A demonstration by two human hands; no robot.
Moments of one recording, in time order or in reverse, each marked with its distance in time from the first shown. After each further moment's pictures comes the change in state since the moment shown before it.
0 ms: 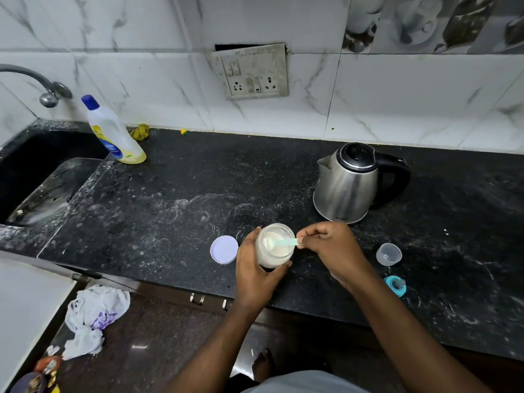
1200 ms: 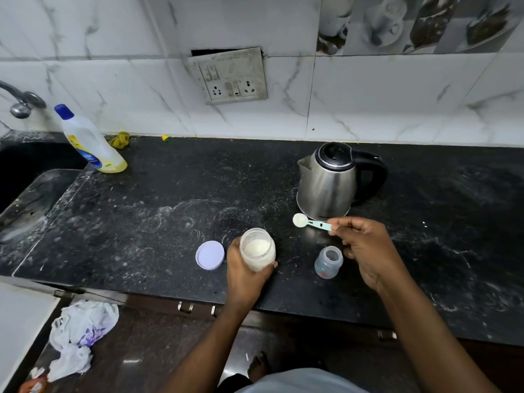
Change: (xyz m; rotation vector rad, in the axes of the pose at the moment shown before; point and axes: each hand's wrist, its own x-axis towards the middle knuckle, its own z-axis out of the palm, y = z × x) left_hand 0.005 -0.027 0.021 -0.019 -0.023 -0.191; right_hand -0.002 0.025 -0.075 0.279 0.230 0.073
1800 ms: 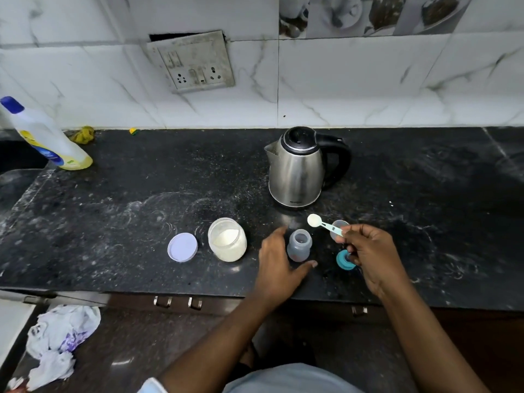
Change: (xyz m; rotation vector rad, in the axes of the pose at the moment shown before) left_hand -0.052 0.072 0.086 0.186 -0.338 0.230; right_hand -0.024 0.036 -0.074 0.024 0.181 0.109
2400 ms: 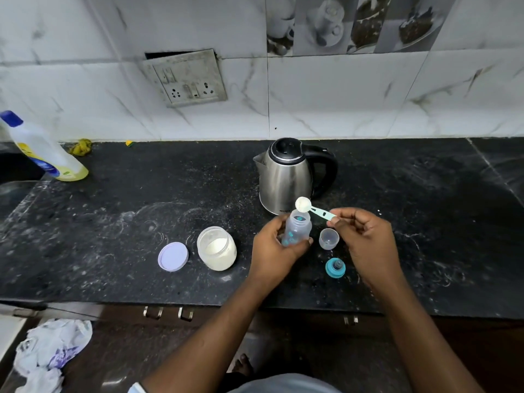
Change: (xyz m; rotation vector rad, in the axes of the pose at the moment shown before) left_hand 0.039 0.050 -0.009 -0.481 0.087 -0.044; right_hand -0.014 -0.039 -0.010 -0.096 -0.062 -0.494
